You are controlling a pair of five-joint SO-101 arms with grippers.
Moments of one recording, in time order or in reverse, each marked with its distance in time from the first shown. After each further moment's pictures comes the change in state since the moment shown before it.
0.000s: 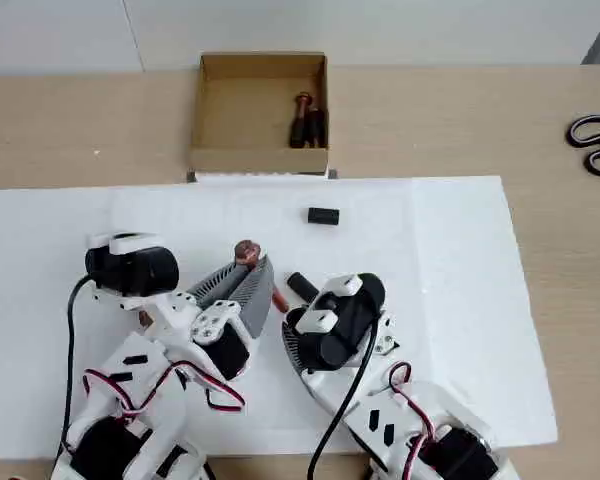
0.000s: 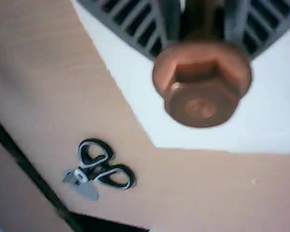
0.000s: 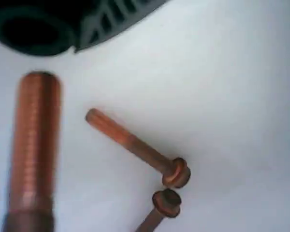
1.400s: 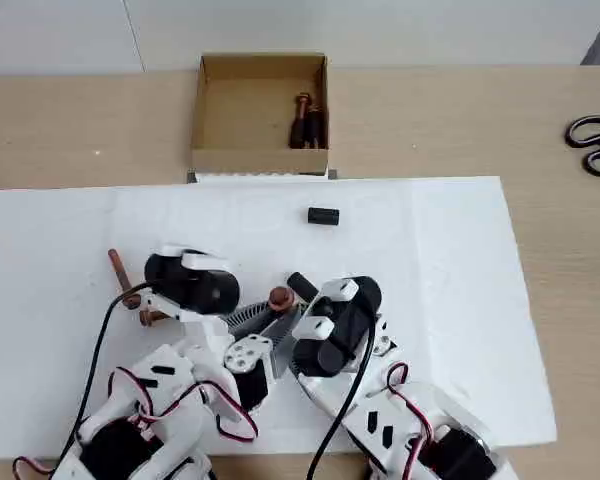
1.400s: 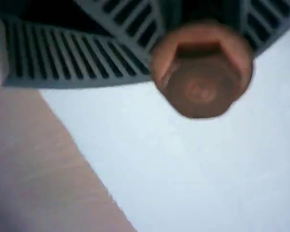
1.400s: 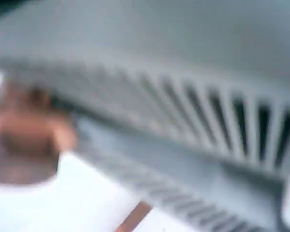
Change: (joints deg) left arm 11.3 0.0 1.6 11.3 -5.3; right arm -0.3 0.0 -0.1 -1.9 1.4
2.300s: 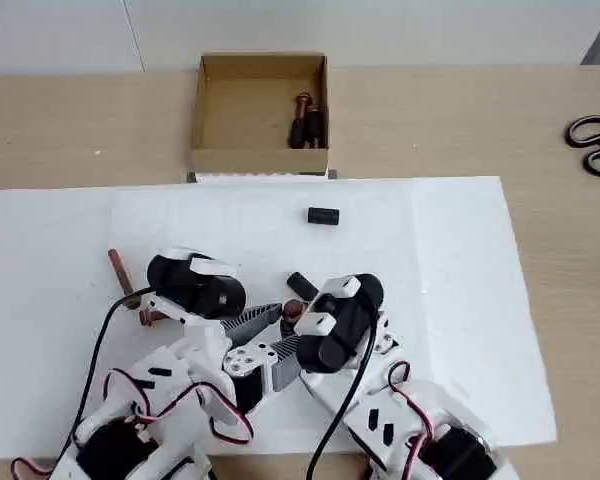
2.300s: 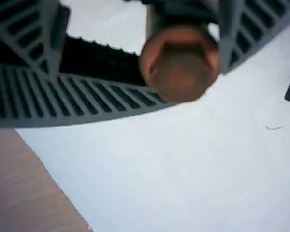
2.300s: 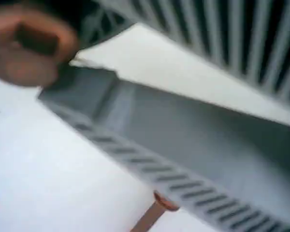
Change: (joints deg) left arm 0.1 -0.4 -0.7 3.8 -3.3; right arm 0.4 0.0 0.2 0.1 0.0
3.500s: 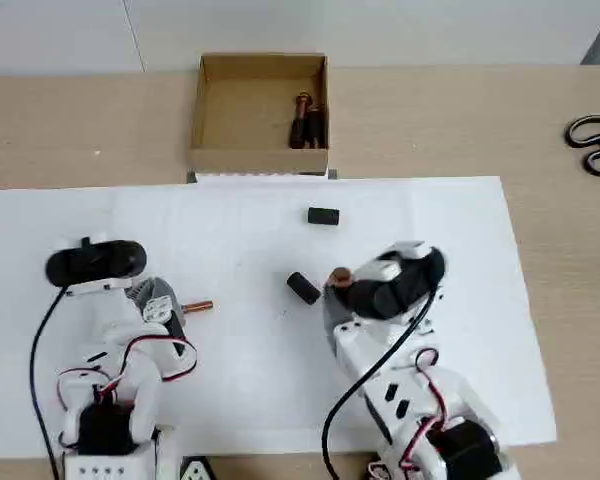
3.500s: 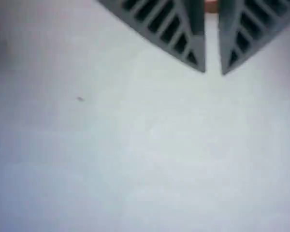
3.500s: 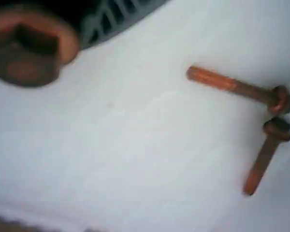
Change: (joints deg) left arm -44.0 0.3 13.3 -4.5 -12.6; right arm 16.7 4.7 -3.1 -1.7 -9.1
